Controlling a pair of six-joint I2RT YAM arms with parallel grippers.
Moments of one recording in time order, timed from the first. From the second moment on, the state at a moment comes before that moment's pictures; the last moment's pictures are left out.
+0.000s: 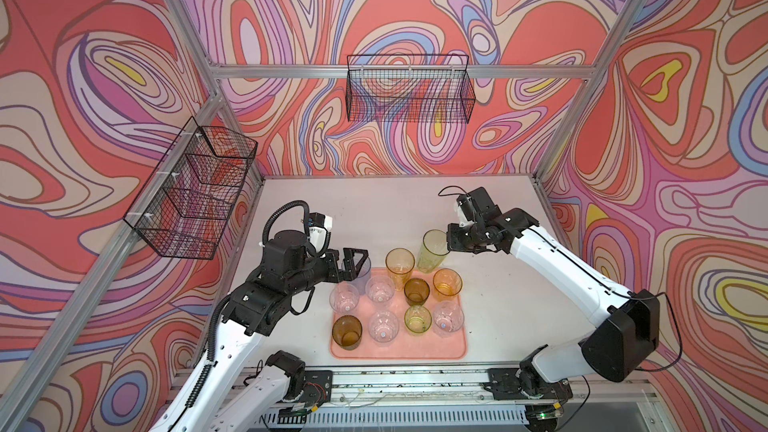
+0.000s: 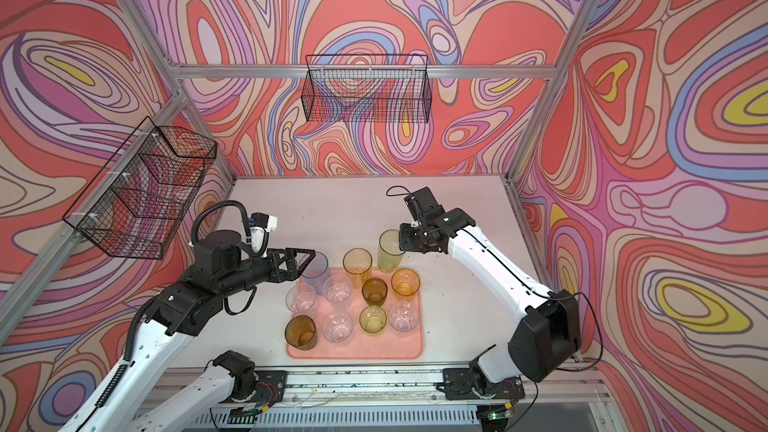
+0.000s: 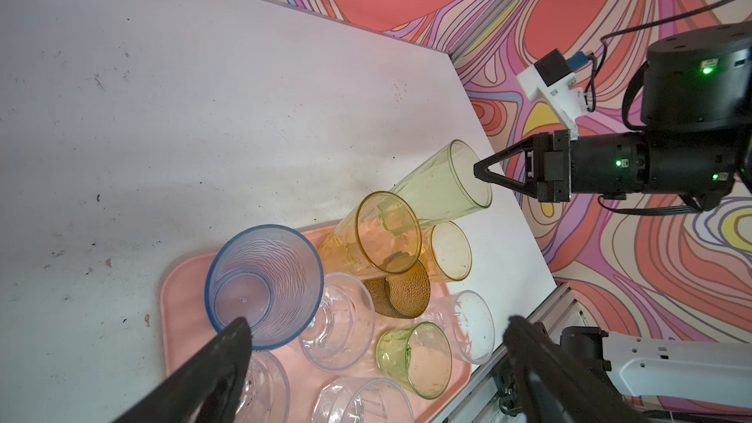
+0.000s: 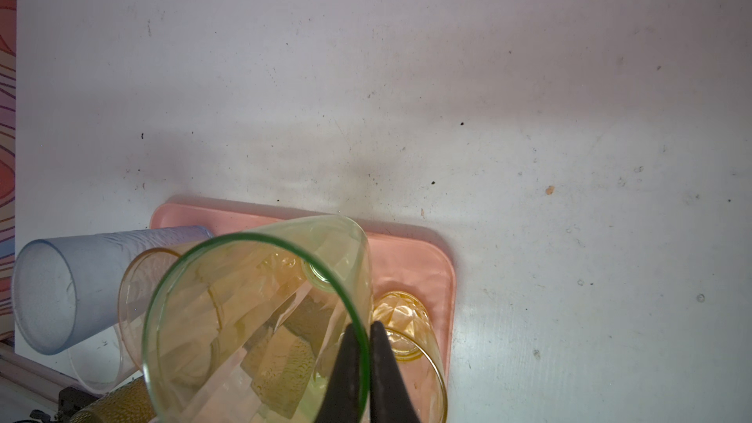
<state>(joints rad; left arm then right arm) -0.40 0.79 0.94 -0.66 0.30 -0.51 0.50 1.47 1.34 -0.90 -0.04 0.51</state>
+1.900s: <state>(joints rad) -0.40 0.84 0.93 -0.63 0.30 -0.51 0.59 1.49 1.32 -0.95 0.05 0.53</state>
